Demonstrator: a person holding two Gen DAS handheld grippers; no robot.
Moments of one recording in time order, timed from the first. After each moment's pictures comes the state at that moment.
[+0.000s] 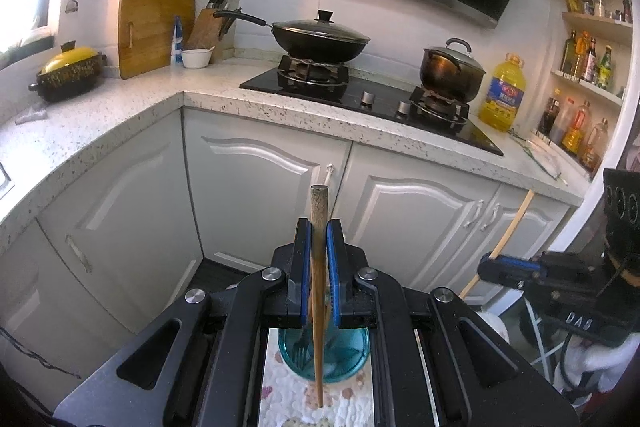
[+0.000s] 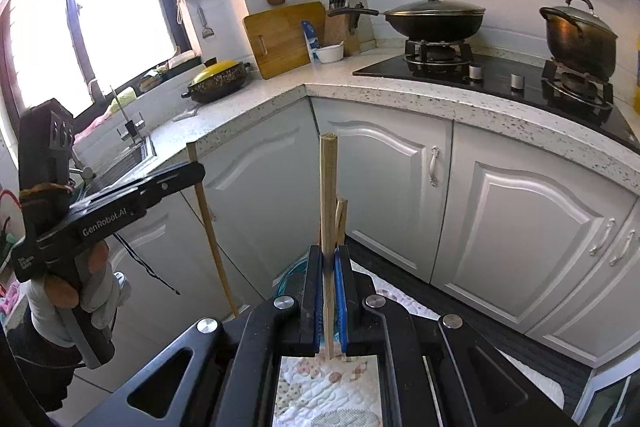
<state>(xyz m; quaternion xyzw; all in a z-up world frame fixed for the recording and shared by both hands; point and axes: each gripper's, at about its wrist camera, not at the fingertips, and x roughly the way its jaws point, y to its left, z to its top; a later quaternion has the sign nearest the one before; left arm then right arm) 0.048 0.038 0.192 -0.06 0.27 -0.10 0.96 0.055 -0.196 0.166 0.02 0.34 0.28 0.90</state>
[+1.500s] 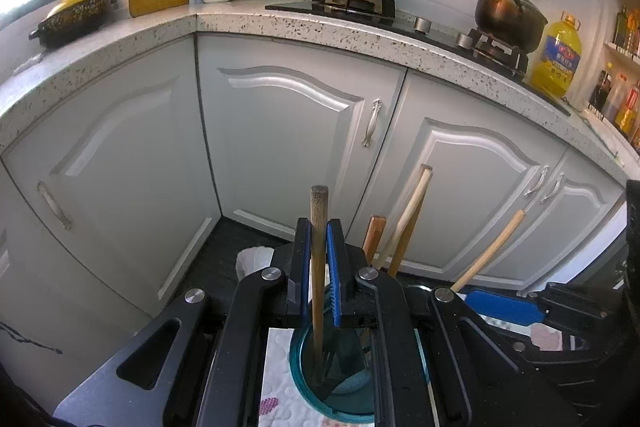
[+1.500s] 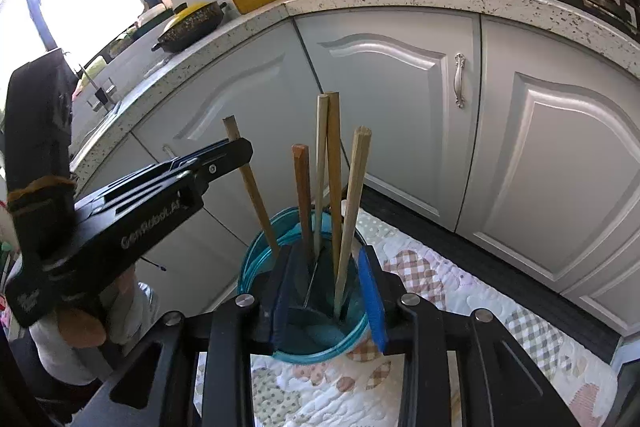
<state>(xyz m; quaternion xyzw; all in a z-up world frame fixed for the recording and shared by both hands) 0.119 0.020 0.072 -0.05 0.35 -0.04 0.93 0.124 -0.151 0.047 0.03 0.44 0.29 0.85</state>
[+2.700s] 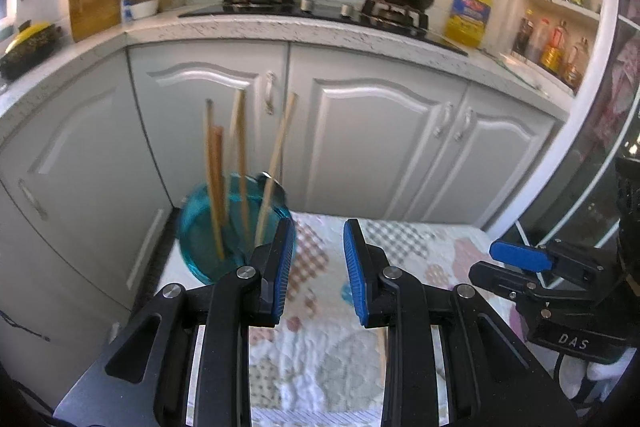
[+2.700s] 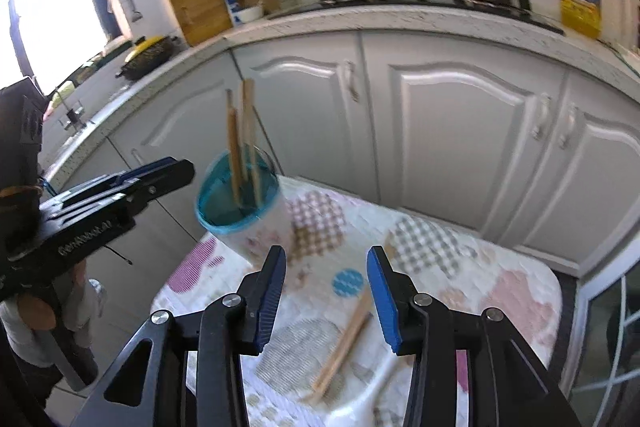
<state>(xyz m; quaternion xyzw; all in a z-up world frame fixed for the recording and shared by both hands) -0.006 -0.066 0.087 0.00 0.36 -0.15 0.92 -0.023 -0.272 0.066 0.04 0.41 0.16 0.90</state>
